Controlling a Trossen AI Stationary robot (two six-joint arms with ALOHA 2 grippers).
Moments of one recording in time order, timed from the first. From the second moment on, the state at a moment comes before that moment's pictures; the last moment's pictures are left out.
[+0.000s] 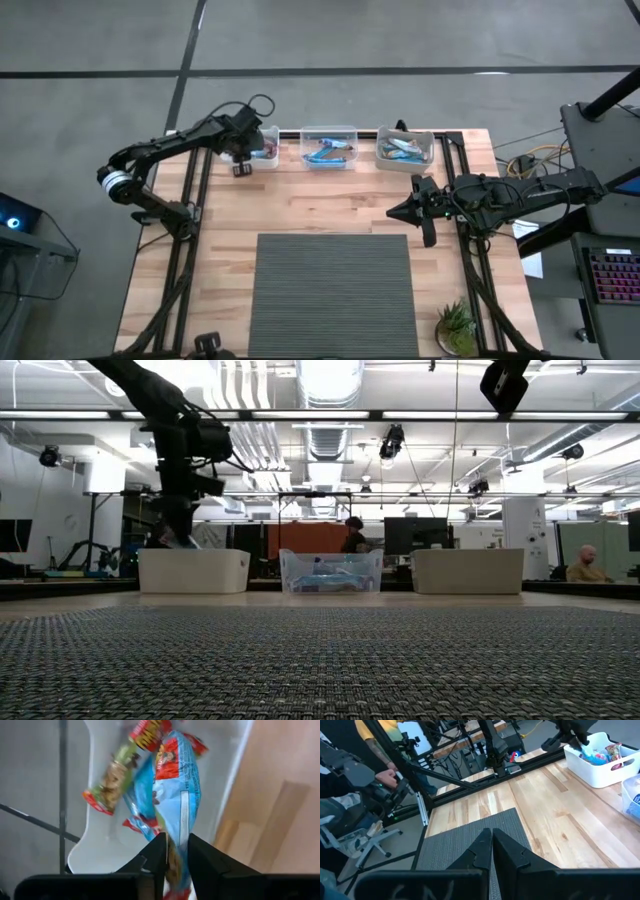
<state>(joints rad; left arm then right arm) 0.80 1.41 1.02 -0.80 -0.26 0.64 0.17 0.77 0.70 -0.18 0.08 0.47</state>
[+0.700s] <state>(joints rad) 0.77 1.33 1.08 -0.78 0.03 0.26 0.17 0.77 0.70 -0.18 0.16 0.44</state>
